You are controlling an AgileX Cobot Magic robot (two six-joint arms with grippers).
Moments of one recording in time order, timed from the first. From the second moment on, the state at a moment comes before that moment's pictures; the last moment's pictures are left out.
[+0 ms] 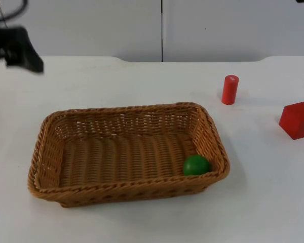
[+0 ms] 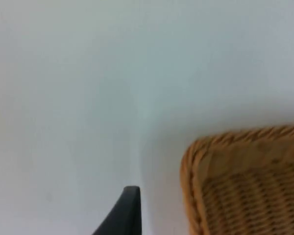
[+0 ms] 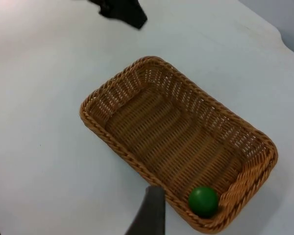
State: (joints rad) right arm 0.81 1.05 -1.09 -0.02 0.77 -0.08; left arm 0.01 1.46 -0.87 -0.66 0.43 0.52
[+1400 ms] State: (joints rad) right arm 0.81 0.29 -0.71 -0.02 0.80 -0.05; left arm 0.01 0.31 -0.68 -0.29 0.87 0.18
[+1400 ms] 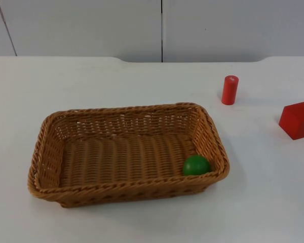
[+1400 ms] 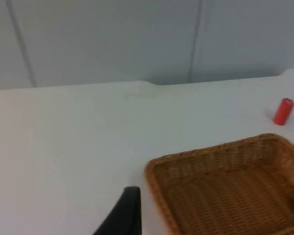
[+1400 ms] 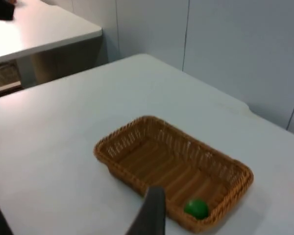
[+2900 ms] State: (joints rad) right arm 0.81 0.00 -0.60 -0.07 1.18 0.03; left arm 0.01 0.00 -0.50 -0.05 1.07 0.01
